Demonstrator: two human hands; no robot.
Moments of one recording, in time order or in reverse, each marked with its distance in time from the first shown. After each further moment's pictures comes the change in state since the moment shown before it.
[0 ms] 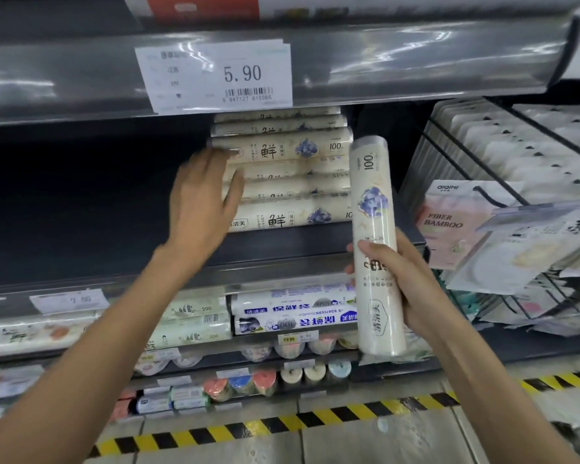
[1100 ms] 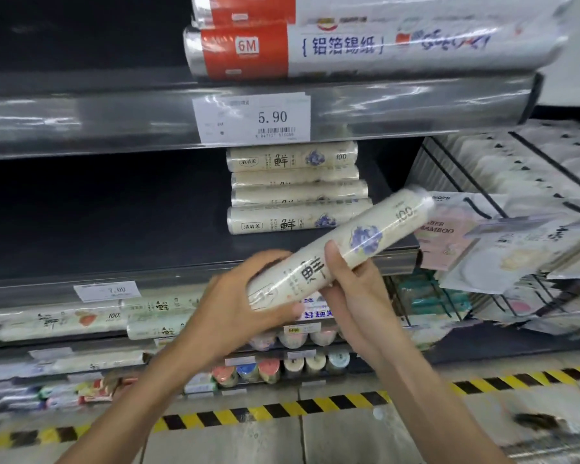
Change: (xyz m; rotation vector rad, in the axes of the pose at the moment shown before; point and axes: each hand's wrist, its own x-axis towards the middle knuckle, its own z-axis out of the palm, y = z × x) left_hand -0.070 0.079 -0.102 -0.630 -0.622 -0.401; right_hand -0.036 0.001 0.066 0.385 -0.068 0.000
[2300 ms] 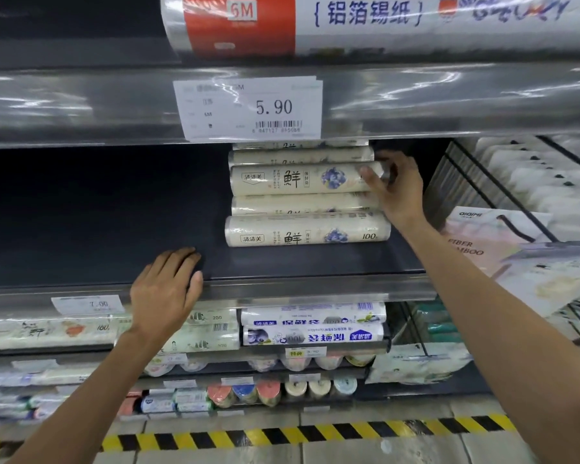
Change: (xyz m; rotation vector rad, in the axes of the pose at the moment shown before) left_hand 0.050 -0.173 -0.023 0.982 0.508 0.227; right_hand 0.216 -0.060 -0.078 -1.132 0.287 -0.715
